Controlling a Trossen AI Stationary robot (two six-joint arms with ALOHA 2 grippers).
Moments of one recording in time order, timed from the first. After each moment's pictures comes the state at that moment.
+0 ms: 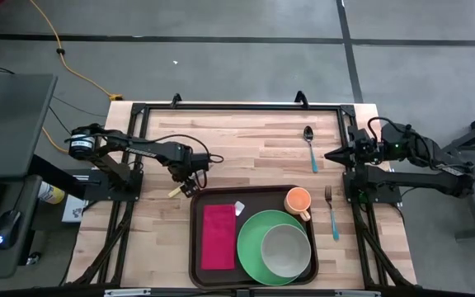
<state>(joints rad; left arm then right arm) 0.12 1.56 0.81 -0.83 0.03 -0.50 -0.21 0.38 0.77 -0.73 -0.17 0.27</state>
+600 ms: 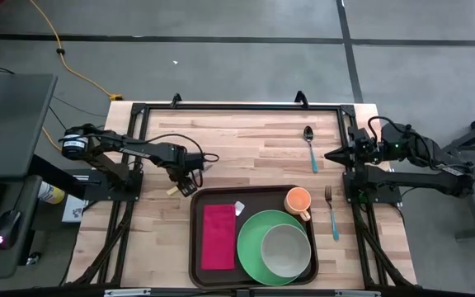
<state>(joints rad) 0.12 1.55 0.71 -0.72 0.04 -0.52 -0.21 0.38 0.77 -0.73 -0.17 0.31</state>
